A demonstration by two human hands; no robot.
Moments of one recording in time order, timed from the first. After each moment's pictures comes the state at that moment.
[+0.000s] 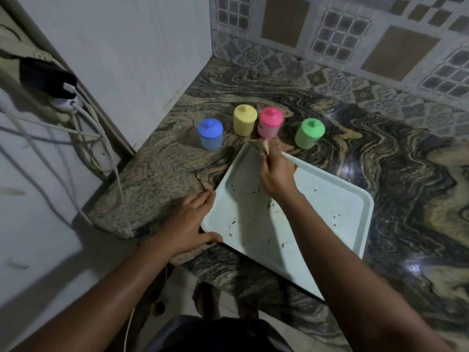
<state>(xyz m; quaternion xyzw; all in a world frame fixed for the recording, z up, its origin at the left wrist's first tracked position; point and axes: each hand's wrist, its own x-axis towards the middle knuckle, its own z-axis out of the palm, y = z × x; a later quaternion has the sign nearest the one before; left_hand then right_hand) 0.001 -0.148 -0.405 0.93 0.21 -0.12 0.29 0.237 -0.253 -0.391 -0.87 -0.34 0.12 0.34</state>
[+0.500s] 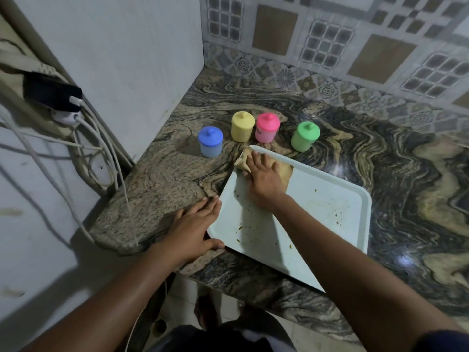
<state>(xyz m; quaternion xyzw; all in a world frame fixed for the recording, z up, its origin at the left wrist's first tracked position) -0.004 -0.133 -0.408 0.95 0.15 -0.18 0.19 0.228 -0.230 -0.432 -0.89 -0.42 0.17 0.08</state>
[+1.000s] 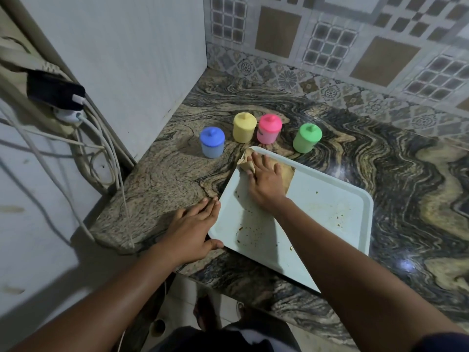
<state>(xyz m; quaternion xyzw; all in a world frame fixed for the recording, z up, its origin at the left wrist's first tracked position) -0.006 -0.133 -0.411 0.97 0.14 -0.18 0.12 0.228 -0.233 -0.440 -0.89 -0.40 0.15 0.16</state>
